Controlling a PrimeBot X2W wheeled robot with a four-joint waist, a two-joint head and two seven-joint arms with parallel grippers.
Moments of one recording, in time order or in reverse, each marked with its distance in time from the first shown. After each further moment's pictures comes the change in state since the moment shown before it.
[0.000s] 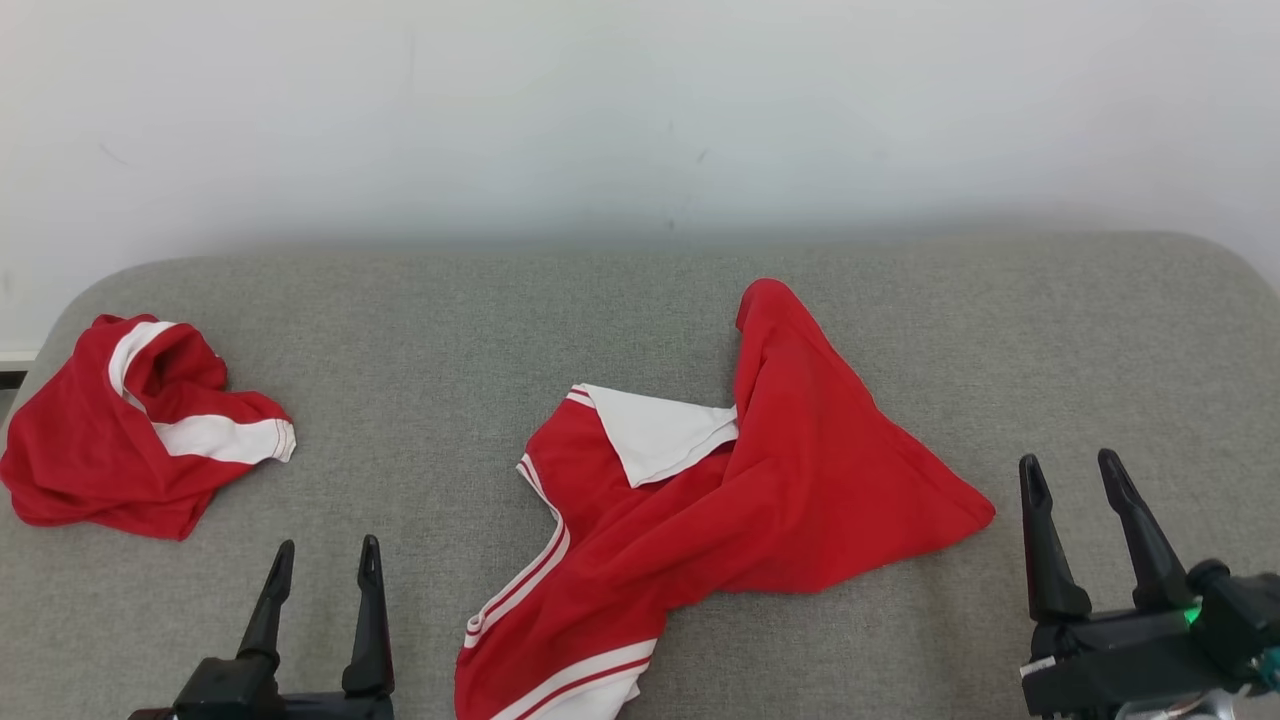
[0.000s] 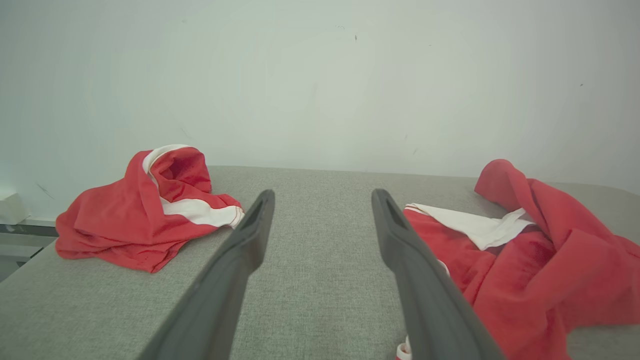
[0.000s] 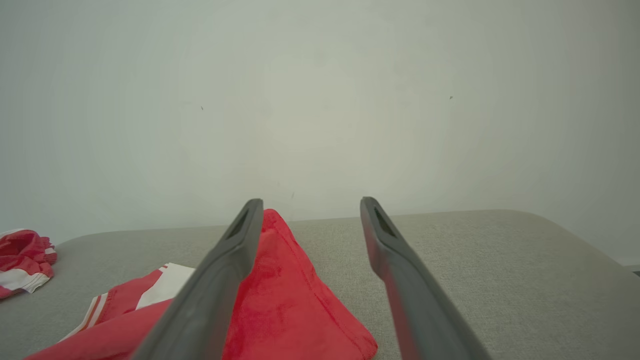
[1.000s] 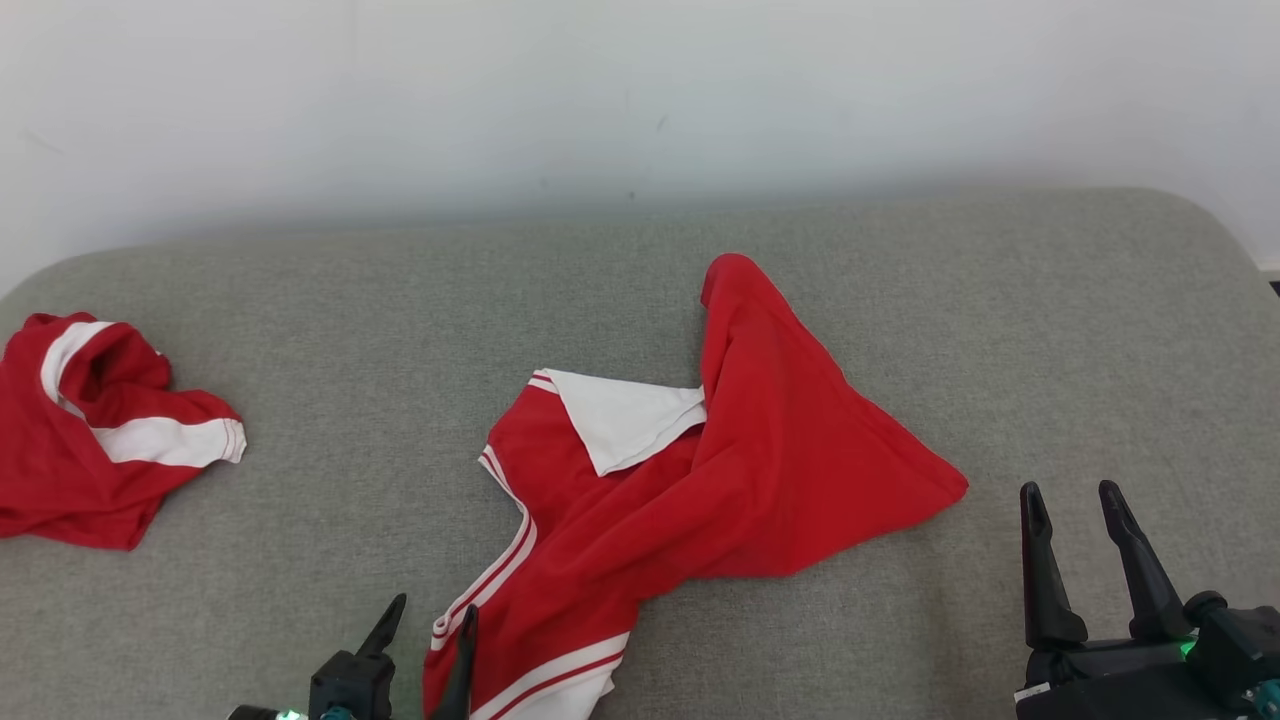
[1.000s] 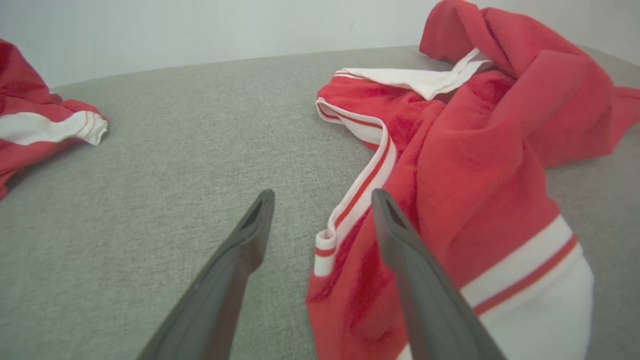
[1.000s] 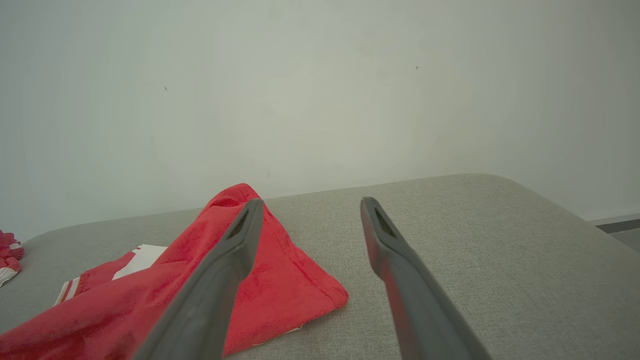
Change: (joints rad) left arm -0.112 0.049 -0.181 0.347 0.026 -0.042 0.000; right arm 0.078 0.065 -0.042 -0.042 -0.037 0.000 0.000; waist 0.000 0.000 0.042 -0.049
